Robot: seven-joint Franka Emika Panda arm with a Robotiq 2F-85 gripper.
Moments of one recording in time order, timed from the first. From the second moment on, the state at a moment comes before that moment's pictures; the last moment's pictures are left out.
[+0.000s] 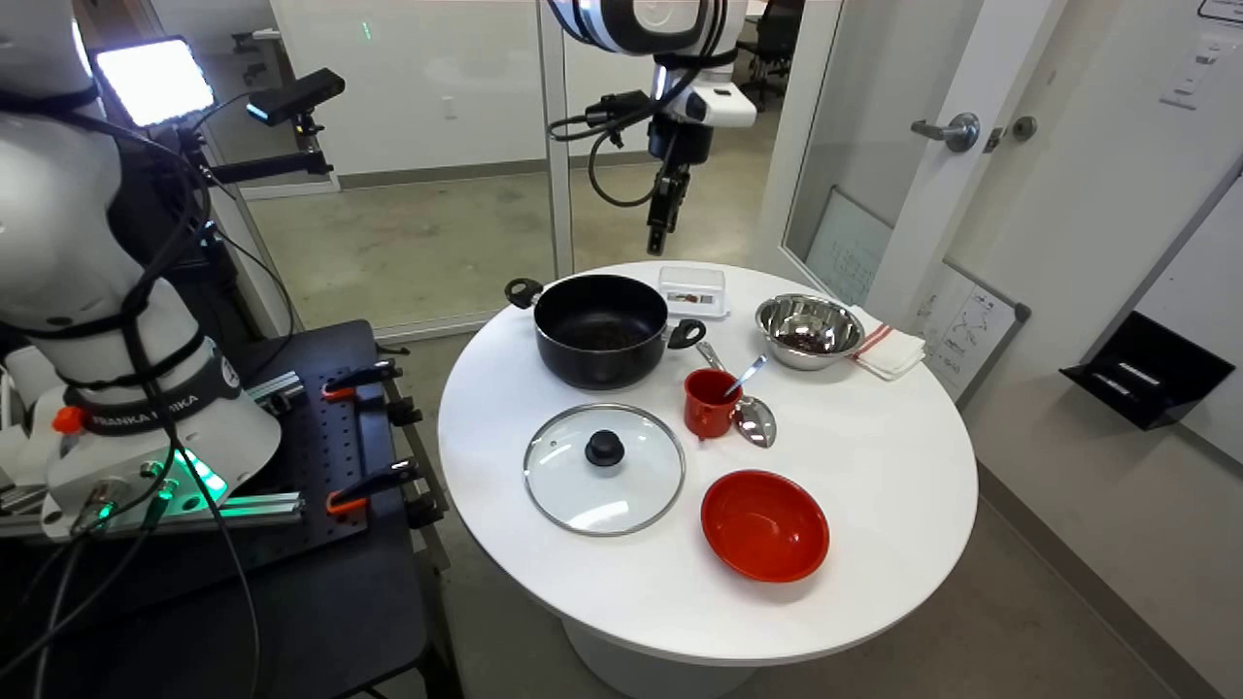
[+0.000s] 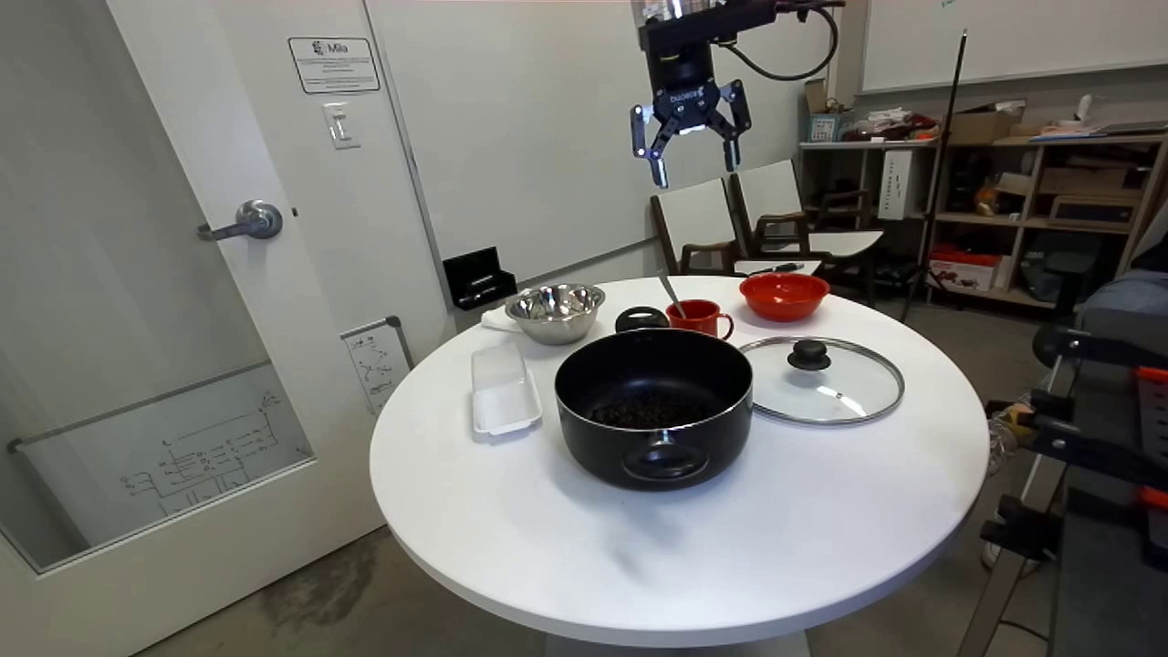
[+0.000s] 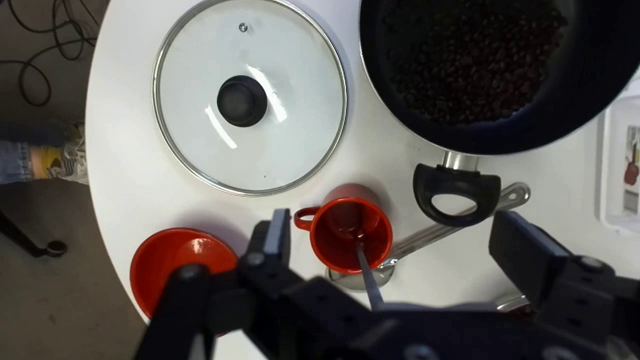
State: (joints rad) arm 0.01 0.33 -0.05 -1.86 -0.05 2.06 0.71
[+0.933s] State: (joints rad) arm 0.00 0.45 -0.09 -1.77 0.07 2.07 0.92
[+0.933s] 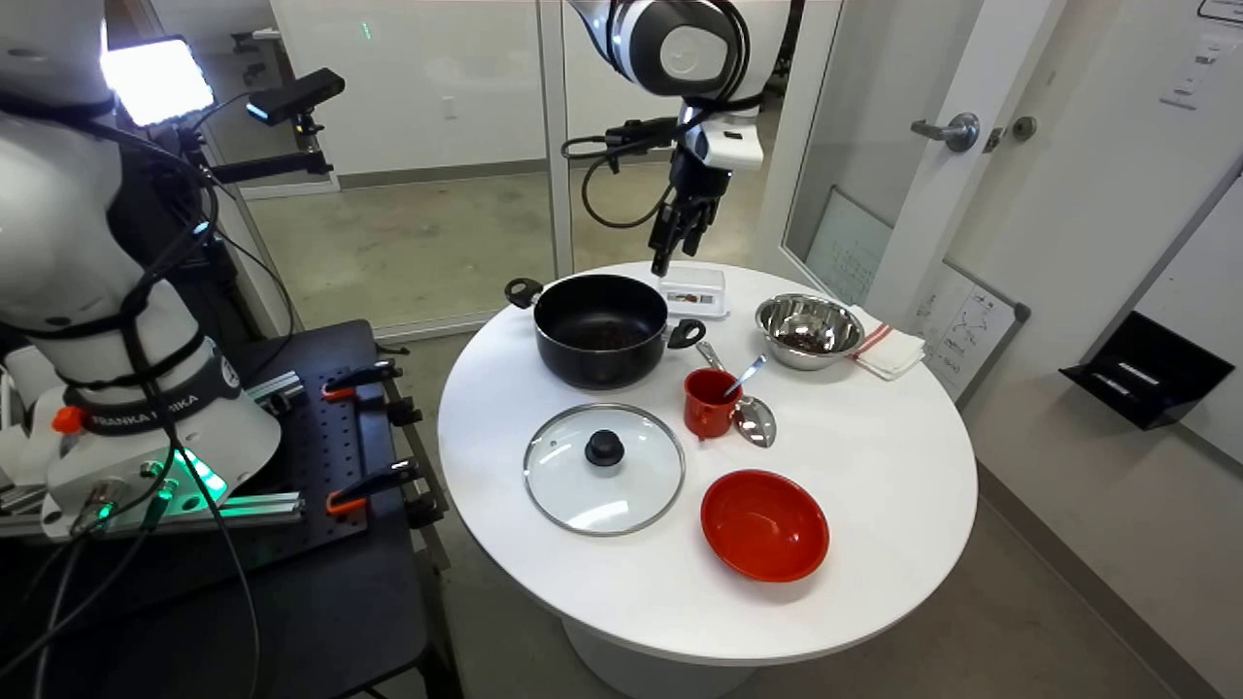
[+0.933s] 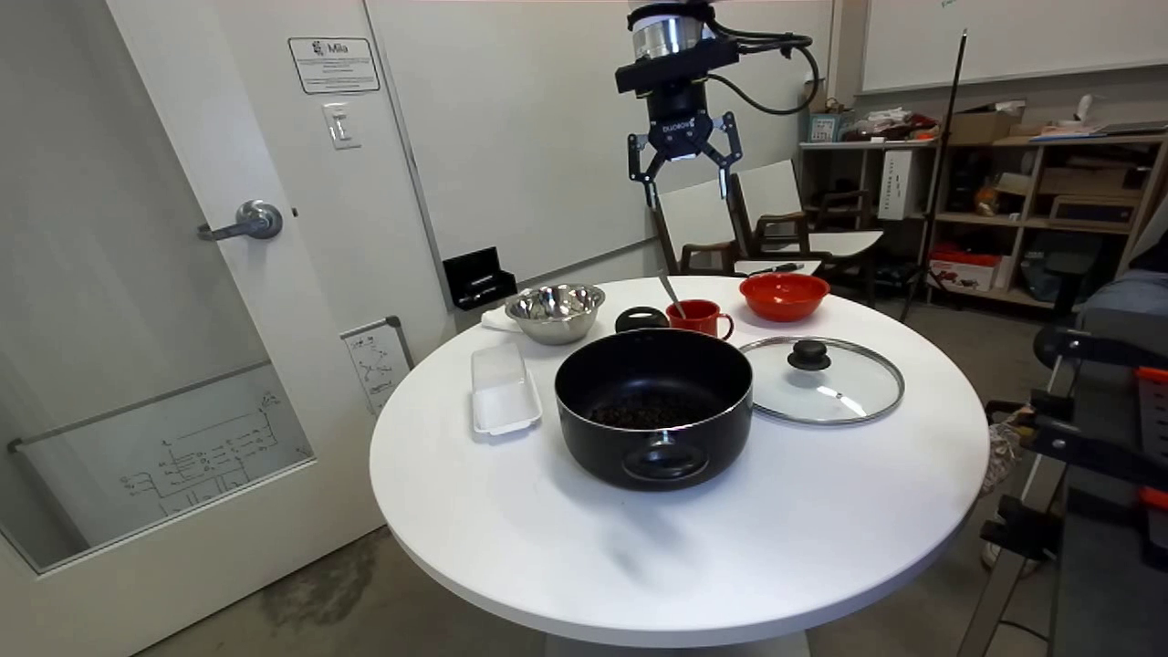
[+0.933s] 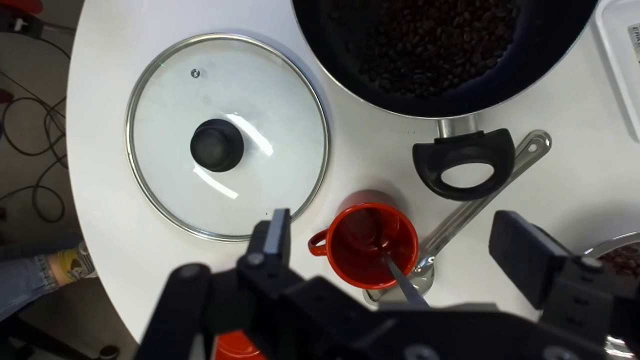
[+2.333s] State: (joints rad) arm 0.10 0.69 -0.26 -1.62 0.16 2.54 1.67
